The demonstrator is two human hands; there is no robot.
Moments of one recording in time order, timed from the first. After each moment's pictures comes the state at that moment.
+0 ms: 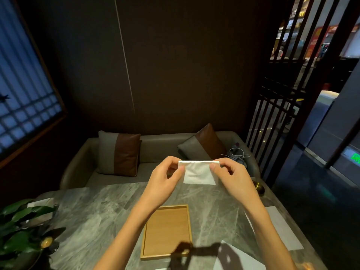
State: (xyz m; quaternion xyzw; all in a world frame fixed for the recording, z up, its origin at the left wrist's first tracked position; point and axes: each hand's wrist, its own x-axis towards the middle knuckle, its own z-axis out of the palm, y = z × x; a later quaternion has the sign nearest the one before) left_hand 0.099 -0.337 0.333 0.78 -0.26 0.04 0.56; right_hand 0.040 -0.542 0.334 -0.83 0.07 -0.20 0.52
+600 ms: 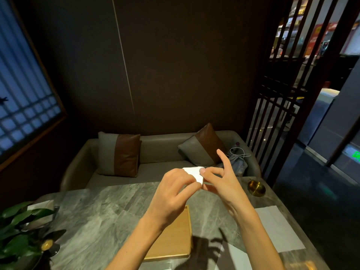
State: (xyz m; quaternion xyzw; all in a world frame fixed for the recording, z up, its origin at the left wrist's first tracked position) left_hand 0.098 -0.352 0.285 0.69 -0.50 0.45 0.26; right_hand 0.049 -0.518 0.324 -0.66 0.12 -0.11 0.73
